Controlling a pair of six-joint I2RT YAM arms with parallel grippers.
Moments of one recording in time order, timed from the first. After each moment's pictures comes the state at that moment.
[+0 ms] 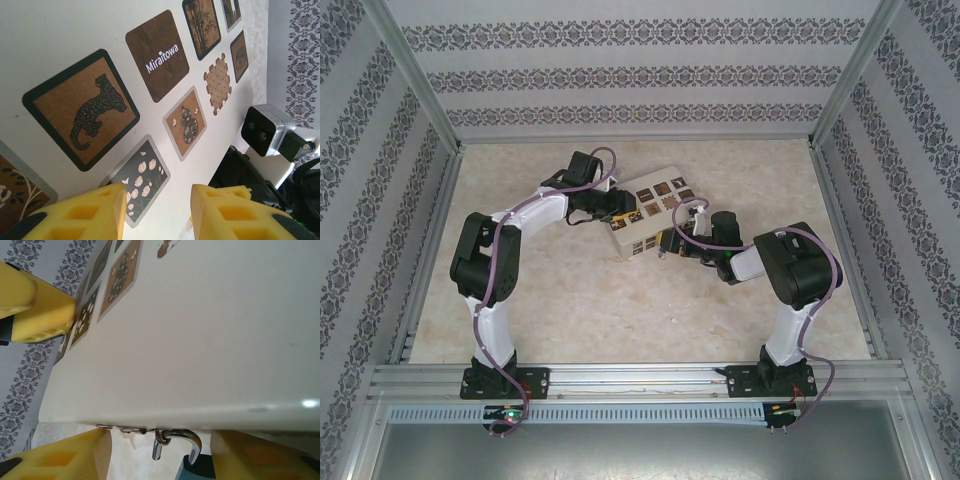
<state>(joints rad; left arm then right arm) -0.35 1.95 1.42 -0.37 0.65 -0.61 0.31 1.87 0.61 0.81 -0.71 0.66</state>
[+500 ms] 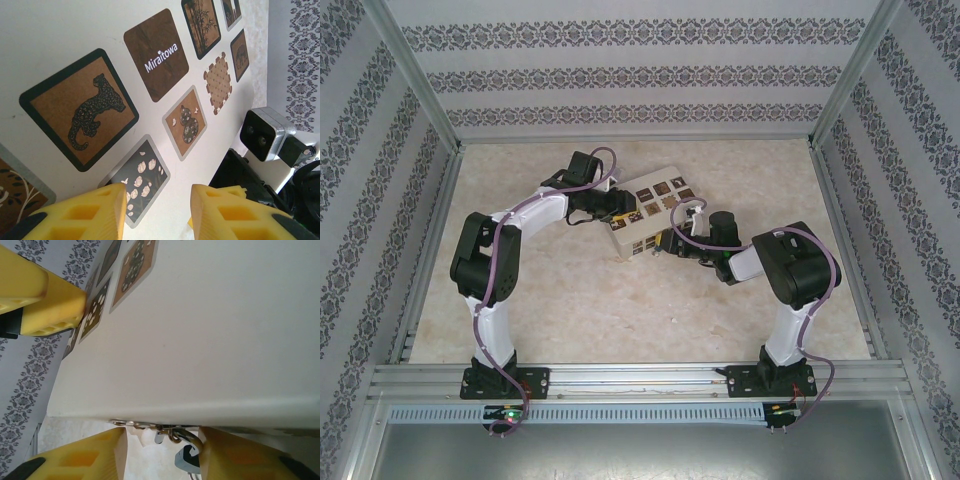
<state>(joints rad) -0.35 1.95 1.42 -0.37 0.65 -0.60 0.32 1.88 0.61 0.82 -0.72 0.67</state>
